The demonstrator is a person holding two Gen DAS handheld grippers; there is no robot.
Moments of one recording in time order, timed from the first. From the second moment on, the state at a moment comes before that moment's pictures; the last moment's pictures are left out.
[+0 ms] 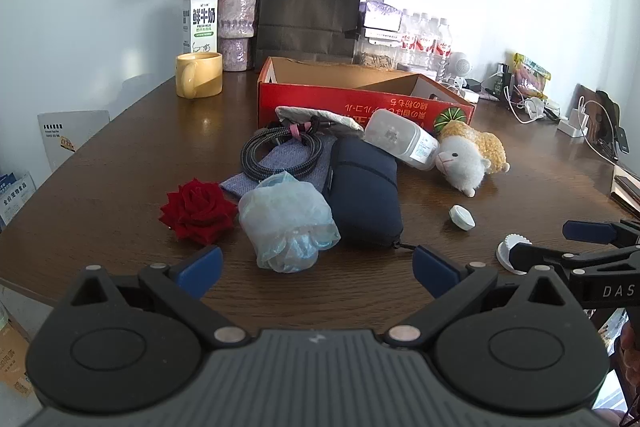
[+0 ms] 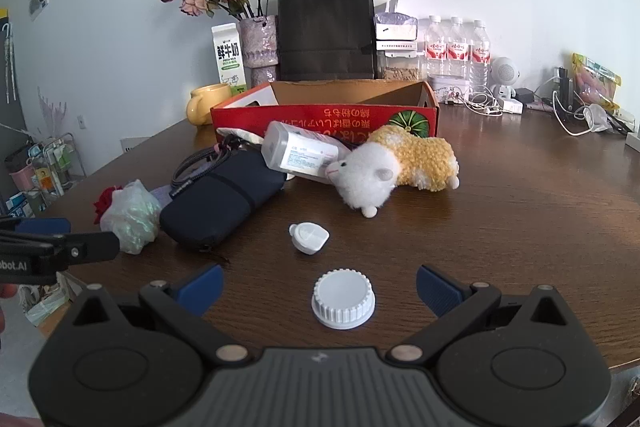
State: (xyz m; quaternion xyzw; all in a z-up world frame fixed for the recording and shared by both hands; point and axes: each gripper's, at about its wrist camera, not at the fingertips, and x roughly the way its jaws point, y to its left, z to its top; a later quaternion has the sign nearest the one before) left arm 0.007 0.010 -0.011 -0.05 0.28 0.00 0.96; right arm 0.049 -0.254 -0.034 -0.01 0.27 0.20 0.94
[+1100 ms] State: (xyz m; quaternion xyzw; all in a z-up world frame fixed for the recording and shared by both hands) left arm 0.058 0.022 -0.036 -0.05 0.26 0.02 0.96; right arm 0.076 -0.258 -0.067 -0.05 0.26 0.22 0.94
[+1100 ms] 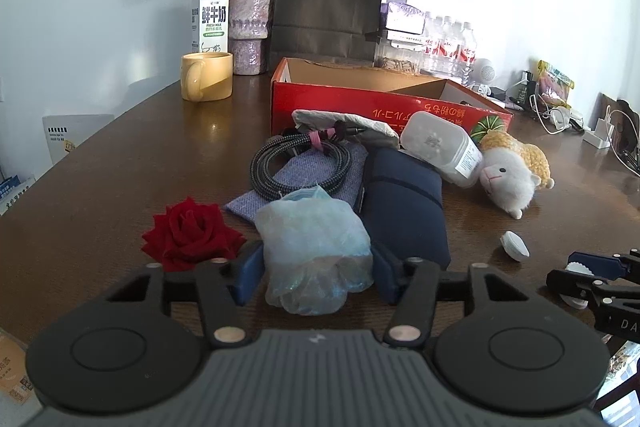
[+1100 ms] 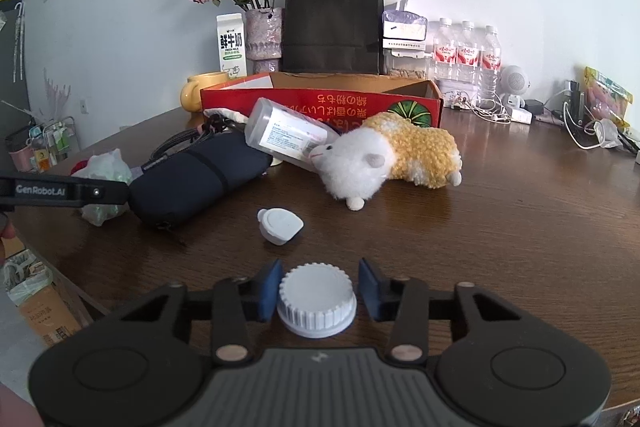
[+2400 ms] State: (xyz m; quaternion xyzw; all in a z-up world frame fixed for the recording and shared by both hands) left arm 0.112 0.009 0.037 -0.02 0.16 -0.01 0.99; right arm 0.148 -0.226 -0.005 -0.05 0.16 0.26 0.95
